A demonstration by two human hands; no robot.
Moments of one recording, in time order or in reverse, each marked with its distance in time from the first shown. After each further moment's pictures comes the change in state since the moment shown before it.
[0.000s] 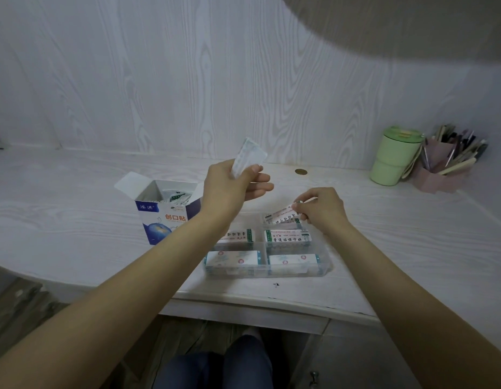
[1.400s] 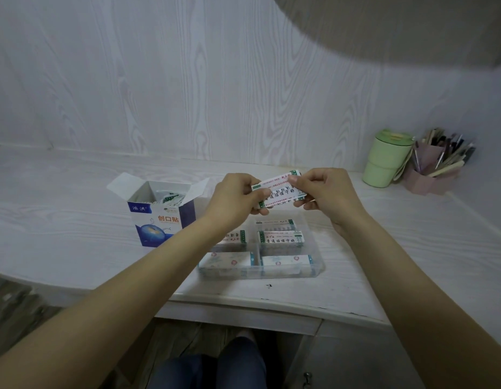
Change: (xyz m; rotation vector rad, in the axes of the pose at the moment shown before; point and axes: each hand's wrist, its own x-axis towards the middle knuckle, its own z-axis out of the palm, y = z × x) left_hand 0.005 -0.014 0.003 0.407 -0.220 0.031; right_hand -0.025 -0.036 -0.032 0.280 -0.113 -0.159
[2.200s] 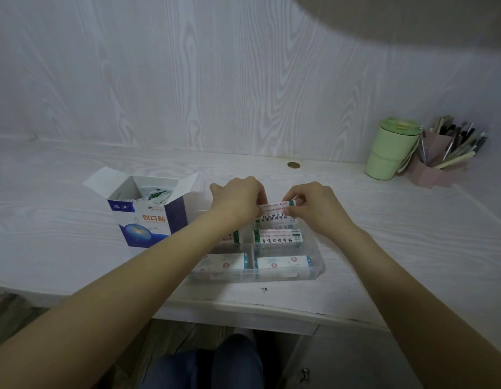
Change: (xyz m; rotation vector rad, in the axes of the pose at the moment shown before) left_hand 0.038 -0.018 0.024 0.842 -0.117 -0.039; right_hand 0.033 0.054 0.003 -0.684 -0.143 -0.137
